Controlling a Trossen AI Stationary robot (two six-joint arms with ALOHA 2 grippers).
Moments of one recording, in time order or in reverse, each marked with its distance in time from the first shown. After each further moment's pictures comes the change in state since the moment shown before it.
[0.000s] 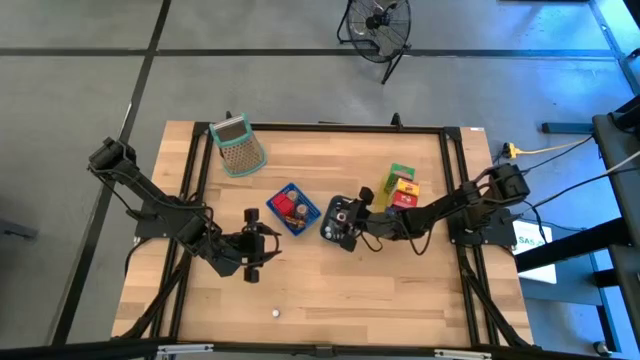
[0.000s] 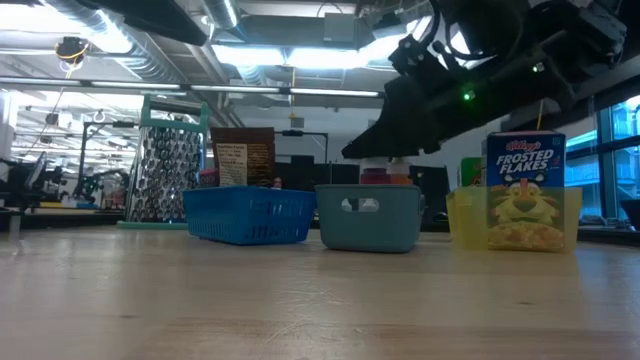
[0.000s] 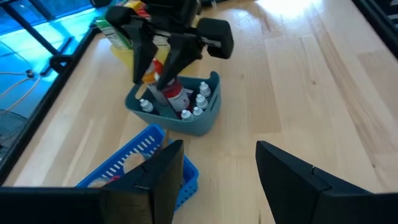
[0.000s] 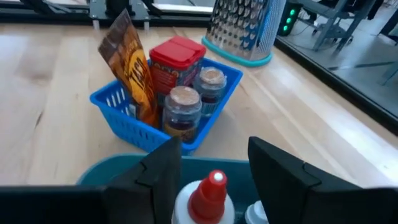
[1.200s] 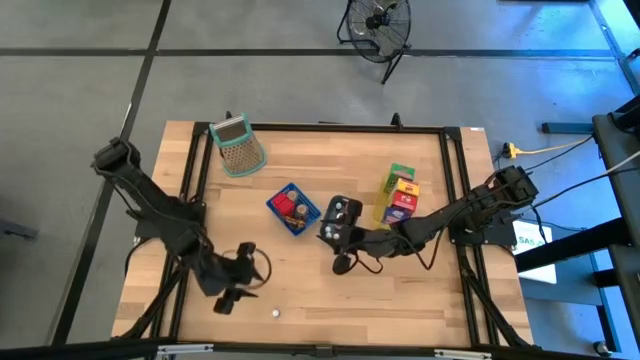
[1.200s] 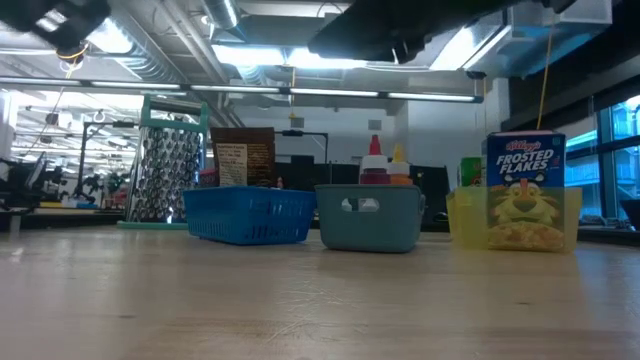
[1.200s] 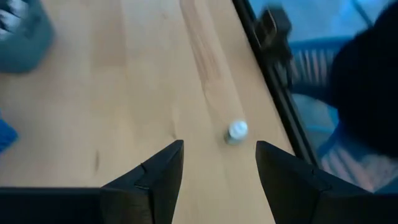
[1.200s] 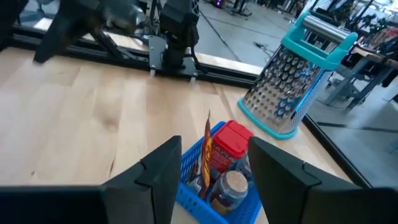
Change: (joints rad) left arm -0.159 0.040 -0.016 -0.006 0.417 -0.257; right arm 0.158 -0.042 0.292 -0.249 0.056 -0.195
